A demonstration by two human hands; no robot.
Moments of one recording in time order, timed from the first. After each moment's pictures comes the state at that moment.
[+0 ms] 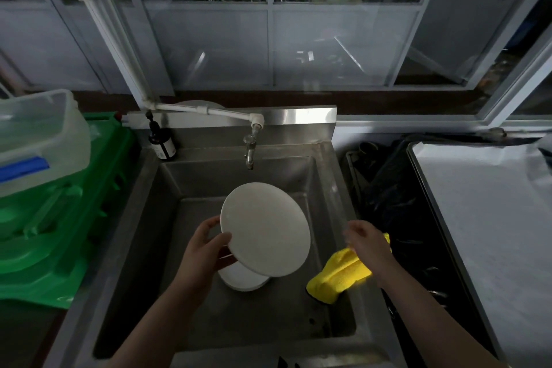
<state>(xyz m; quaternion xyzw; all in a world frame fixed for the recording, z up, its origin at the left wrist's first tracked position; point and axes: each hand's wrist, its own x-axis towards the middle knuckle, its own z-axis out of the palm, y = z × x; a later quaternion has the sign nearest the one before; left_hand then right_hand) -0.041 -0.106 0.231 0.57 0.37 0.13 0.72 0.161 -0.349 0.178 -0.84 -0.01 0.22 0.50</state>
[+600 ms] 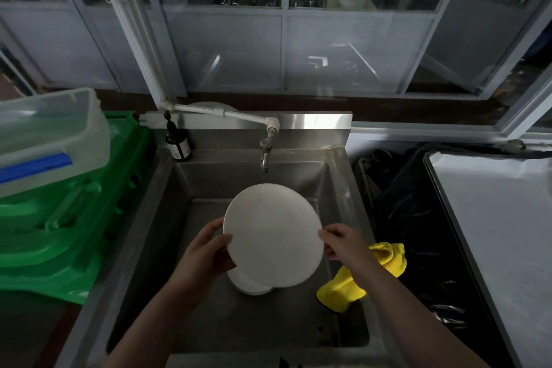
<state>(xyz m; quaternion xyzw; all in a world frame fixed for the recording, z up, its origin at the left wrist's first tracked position) -0.060 -0.076 0.231 0.53 0.35 0.10 0.76 0.126 -0.287 0.208 -0.80 -0.08 0.29 0.51</state>
